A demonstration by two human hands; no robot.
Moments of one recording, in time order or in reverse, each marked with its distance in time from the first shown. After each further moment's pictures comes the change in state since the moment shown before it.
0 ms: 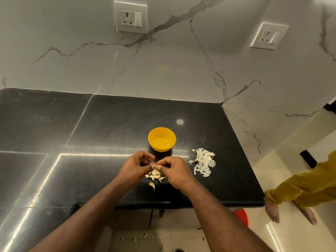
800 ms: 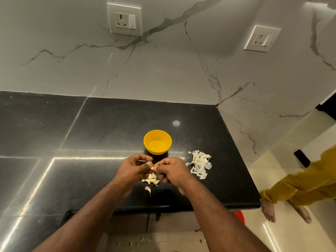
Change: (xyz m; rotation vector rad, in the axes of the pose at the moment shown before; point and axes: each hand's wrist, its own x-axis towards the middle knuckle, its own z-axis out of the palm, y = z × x) left_hand 0.006 0.008 0.008 -0.357 0.005 -0.143; right_hand -0.001 -0.014 -0.013 0.330 -0.091 0.181
